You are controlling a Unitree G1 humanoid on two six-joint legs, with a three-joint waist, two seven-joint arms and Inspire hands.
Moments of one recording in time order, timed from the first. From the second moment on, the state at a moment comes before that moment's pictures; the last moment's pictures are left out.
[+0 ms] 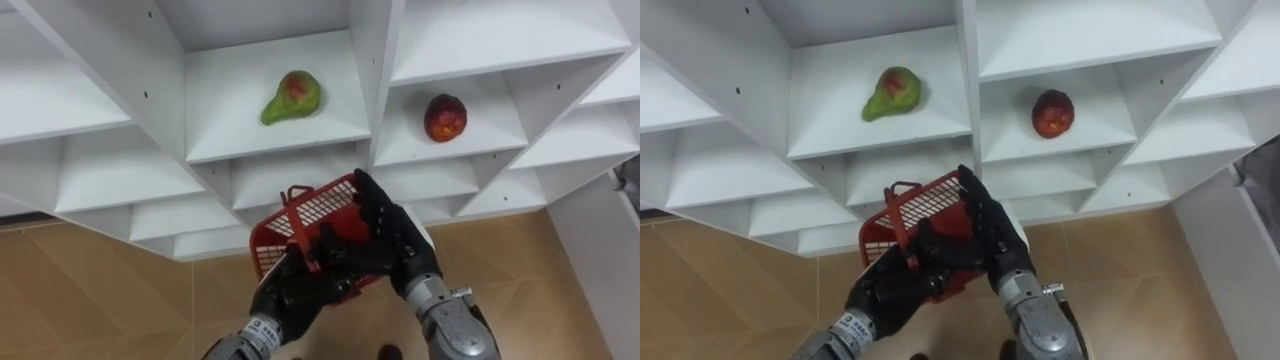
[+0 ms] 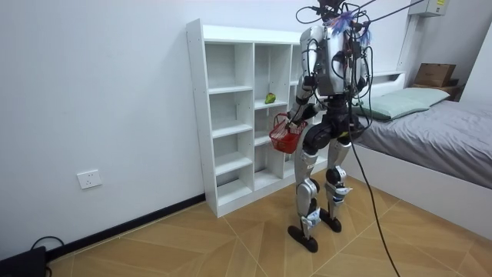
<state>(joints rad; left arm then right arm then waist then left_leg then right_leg) 0.05 0.16 -0.51 0.54 -0.87 -0.17 -0.32 0.02 -0.18 0.43 0.42 0.27 -0.26 -0.01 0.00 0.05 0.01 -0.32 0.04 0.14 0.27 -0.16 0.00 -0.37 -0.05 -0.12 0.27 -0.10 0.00</state>
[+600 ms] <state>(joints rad) 0.01 0.20 -0.48 0.66 -0.63 -0.16 -0.32 0.00 -0.20 0.43 0.39 -0.01 -0.22 -0.01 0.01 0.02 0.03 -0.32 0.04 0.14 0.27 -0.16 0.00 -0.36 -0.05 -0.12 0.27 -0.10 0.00</state>
